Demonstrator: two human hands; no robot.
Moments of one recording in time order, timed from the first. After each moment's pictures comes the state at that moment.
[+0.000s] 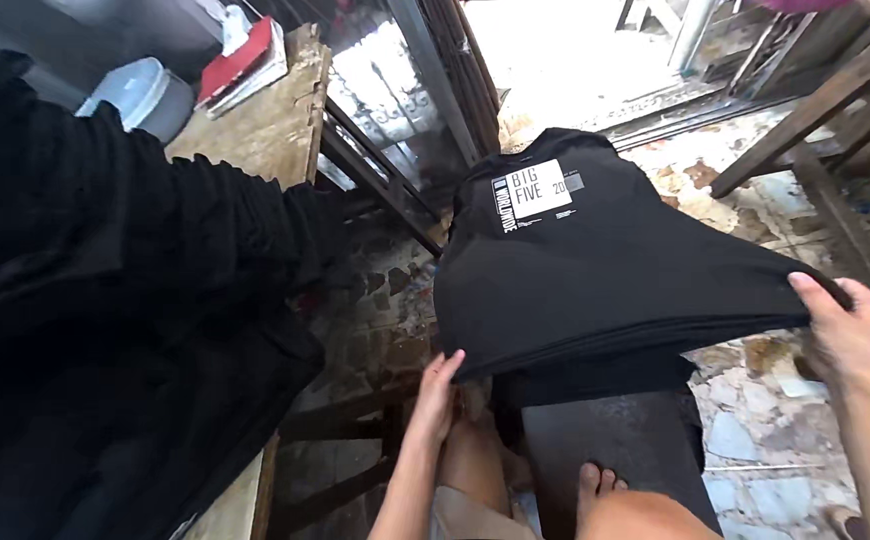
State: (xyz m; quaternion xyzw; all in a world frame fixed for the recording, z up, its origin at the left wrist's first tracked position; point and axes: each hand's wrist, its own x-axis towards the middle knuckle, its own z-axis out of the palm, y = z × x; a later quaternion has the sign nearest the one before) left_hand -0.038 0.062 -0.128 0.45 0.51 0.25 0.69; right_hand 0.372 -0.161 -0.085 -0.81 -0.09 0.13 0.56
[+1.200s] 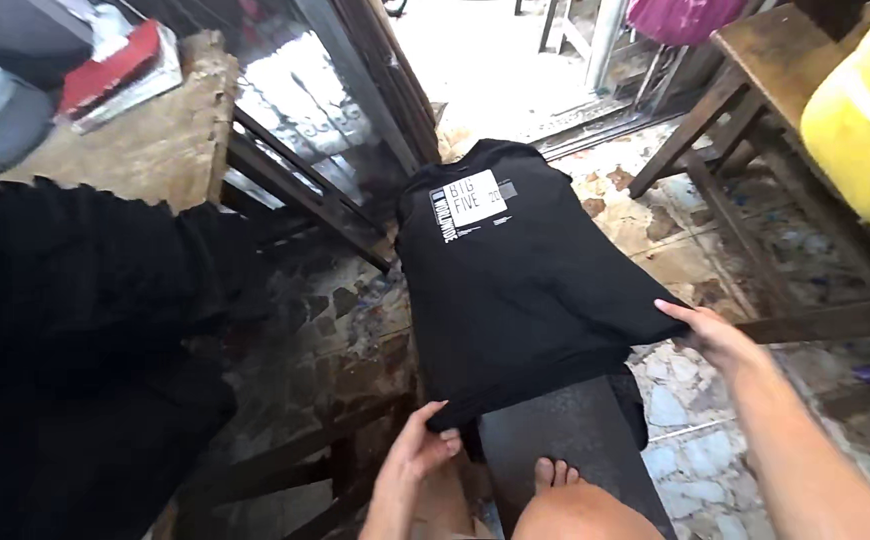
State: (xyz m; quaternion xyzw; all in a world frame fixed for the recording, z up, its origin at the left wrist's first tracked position) left_hand -0.036 0.026 -0.185 0.13 0.56 0.08 0.81; right_hand 0.392 -0.195 -0.149 -0.79 0.02 0.37 0.48
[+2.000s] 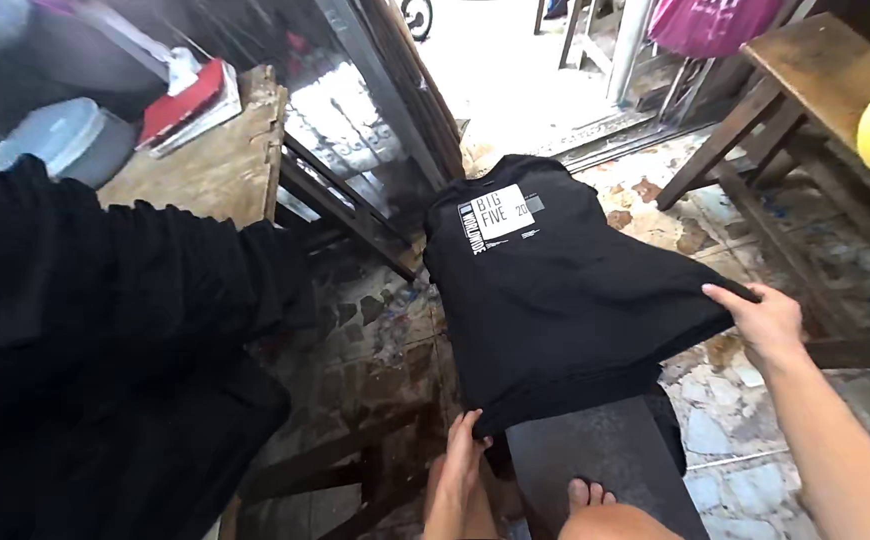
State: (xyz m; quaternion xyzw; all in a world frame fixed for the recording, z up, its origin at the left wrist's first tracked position) left_hand -0.027 0.014 -0.242 0.31 0.63 0.16 0.70; right_hand 0.382 -0.153 -0.094 -0.85 -0.02 0.15 0.50
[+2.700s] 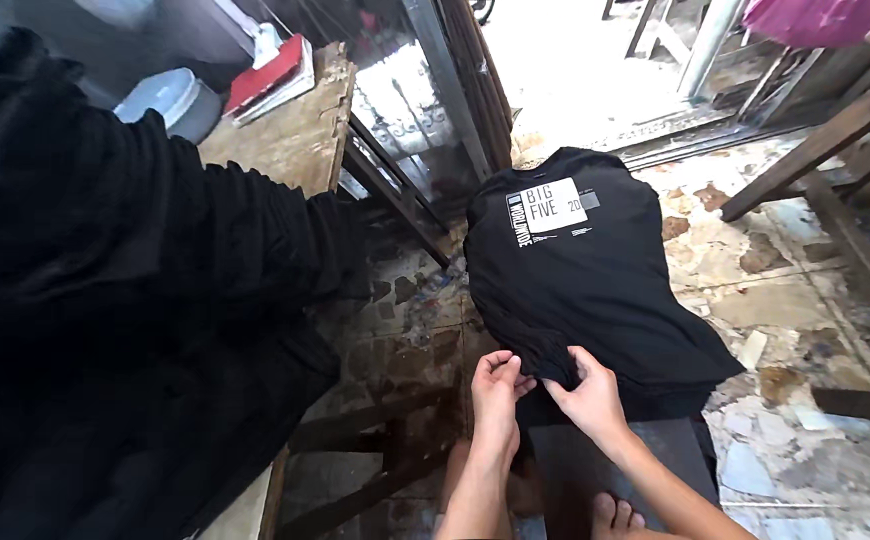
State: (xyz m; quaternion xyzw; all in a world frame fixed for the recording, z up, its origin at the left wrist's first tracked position) left_hand 0.048 0.030 -0.098 0.35 0.56 0.32 0.68; right_hand 0.163 -0.047 -0.165 -0.73 -0.36 0.22 0.54
